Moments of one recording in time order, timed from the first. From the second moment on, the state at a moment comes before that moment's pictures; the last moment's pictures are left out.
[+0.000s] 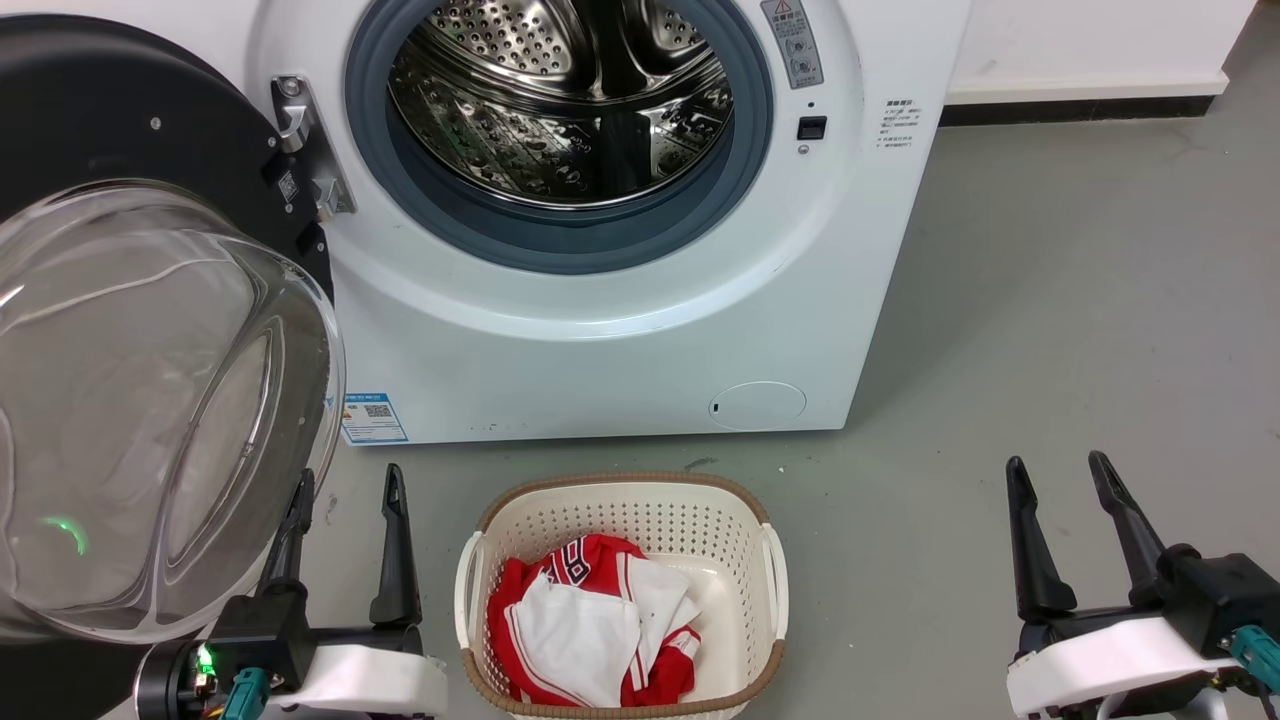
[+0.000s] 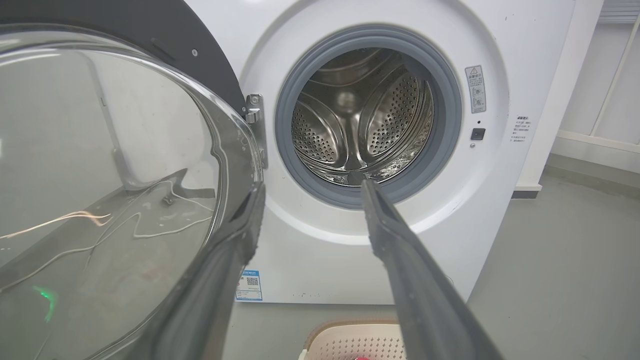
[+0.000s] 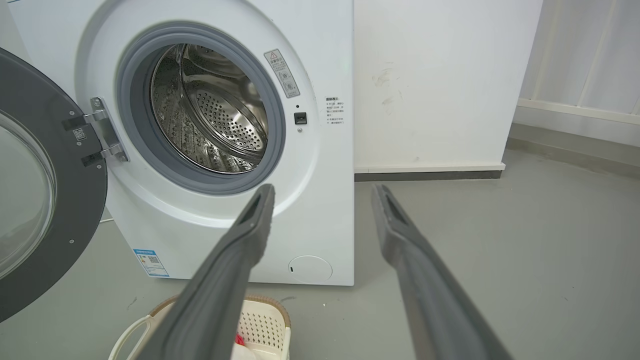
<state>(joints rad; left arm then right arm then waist) 0.03 0.05 0.00 0.00 -0.08 0.03 -0.26 0.04 -0.05 -0.03 -0.01 0.11 0.13 -0.17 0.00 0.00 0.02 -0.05</state>
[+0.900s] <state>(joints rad) 0.04 0.05 0.02 0.02 -0.08 0.01 -0.26 0.04 -0.05 -0.01 0.00 0.12 0.13 -0.17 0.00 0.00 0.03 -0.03</state>
